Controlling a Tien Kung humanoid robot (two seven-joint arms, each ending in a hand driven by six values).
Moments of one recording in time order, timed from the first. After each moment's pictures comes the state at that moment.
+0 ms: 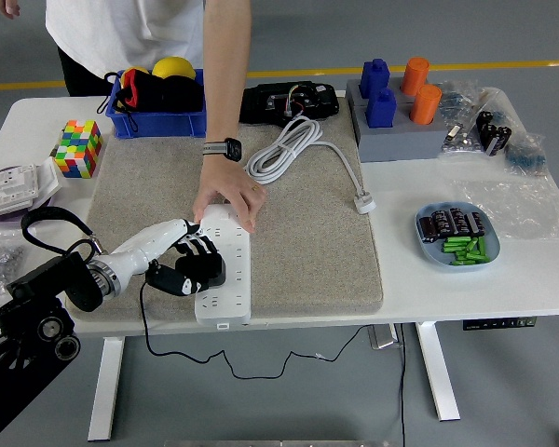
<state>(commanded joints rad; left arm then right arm) -0.23 0.38 -0.98 -1.54 1.78 -0.16 0.27 0.04 -0.23 1.31 0.18 -1.17 0.10 -0.13</state>
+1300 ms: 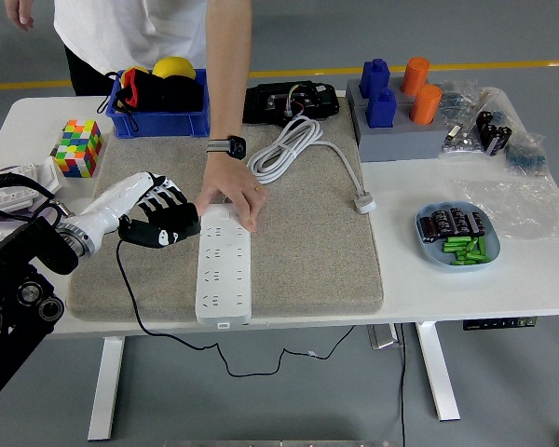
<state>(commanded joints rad) -0.28 0.34 -1.15 -1.44 1.82 -0.10 0.25 0.03 -0.23 1.33 0.18 -1.17 0.10 -0.13</state>
